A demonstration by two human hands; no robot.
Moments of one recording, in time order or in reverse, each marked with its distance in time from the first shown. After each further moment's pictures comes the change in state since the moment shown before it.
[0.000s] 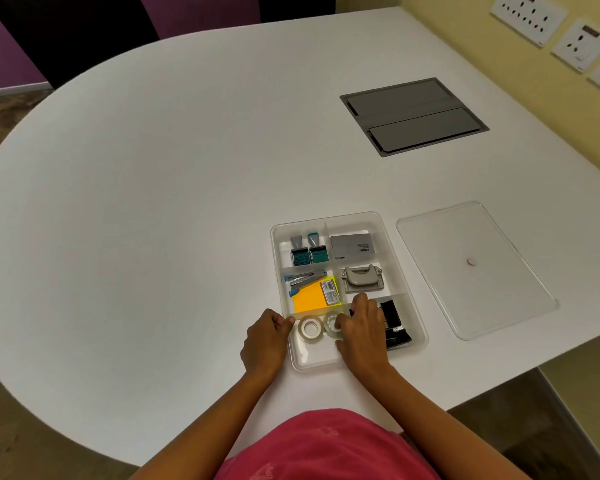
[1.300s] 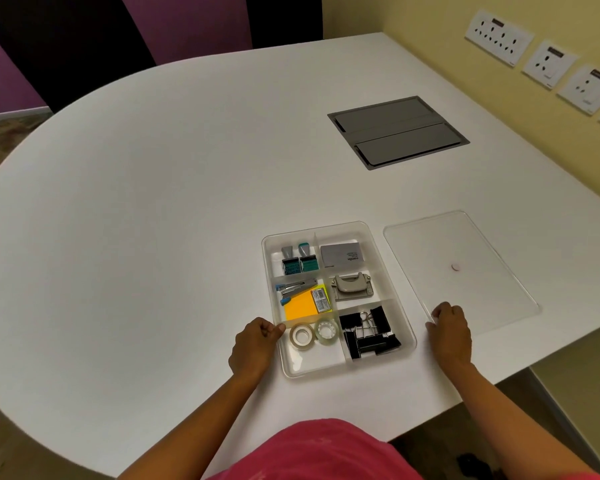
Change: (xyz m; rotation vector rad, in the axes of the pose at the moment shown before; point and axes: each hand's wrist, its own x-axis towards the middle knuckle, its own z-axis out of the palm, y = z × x) left_hand 0.008 -0.006 -0.002 -0.036 -0.030 -0.013; right_hand 0.002 0.168 0.010 0.337 0.097 0.548
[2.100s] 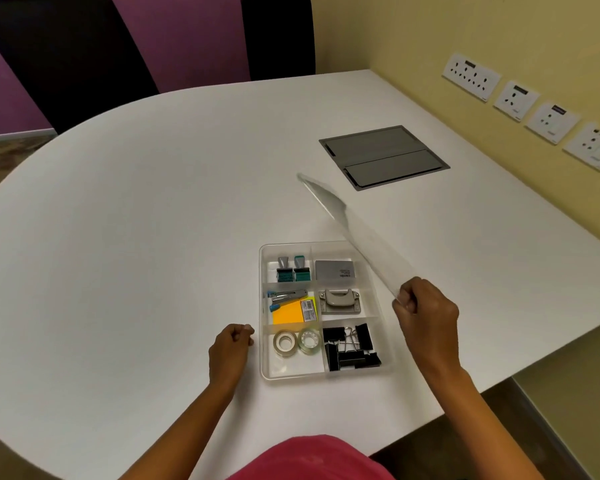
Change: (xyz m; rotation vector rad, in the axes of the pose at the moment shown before) left_hand -0.016 0.000 -0.027 -0.399 0.083 0.005; right_hand -0.064 -0.107 -0.109 0.247 0.385 -0.564
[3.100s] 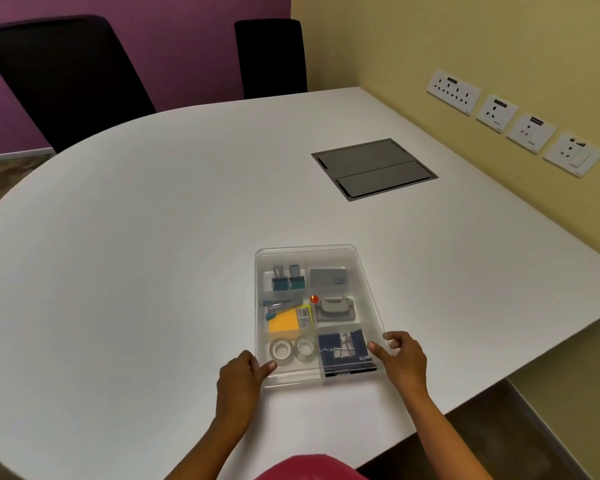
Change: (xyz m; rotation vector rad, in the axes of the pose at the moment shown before) left_hand -0.037 -0.012 0.008 0.311 -0.065 0.152; right_hand -0.064 0.049 0.058 0.236 -0.334 0.784
